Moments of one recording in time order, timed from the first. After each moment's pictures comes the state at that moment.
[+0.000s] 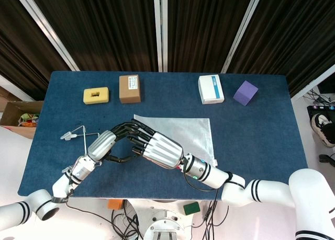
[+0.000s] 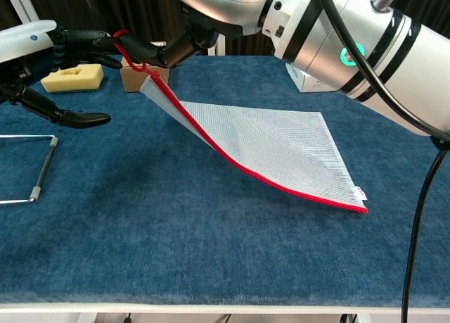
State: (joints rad) left arm -0.57 -1.46 -0.04 -1.39 1.74 1.25 -0.64; right arm 0.97 -1.66 0.19 -1.45 -1.79 1.22 -0.24
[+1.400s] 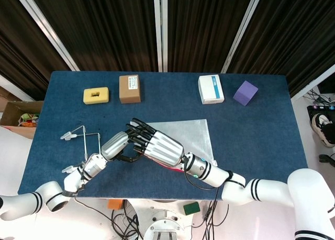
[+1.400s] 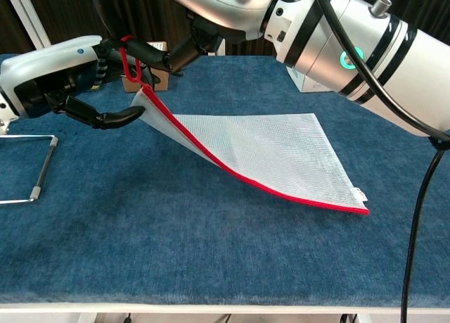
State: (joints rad) left arm -0.68 -1.53 0.02 -1.30 1.73 1.25 -0.78; right arm 0.98 -1.67 0.18 -1.42 -1.79 1.23 -0.20
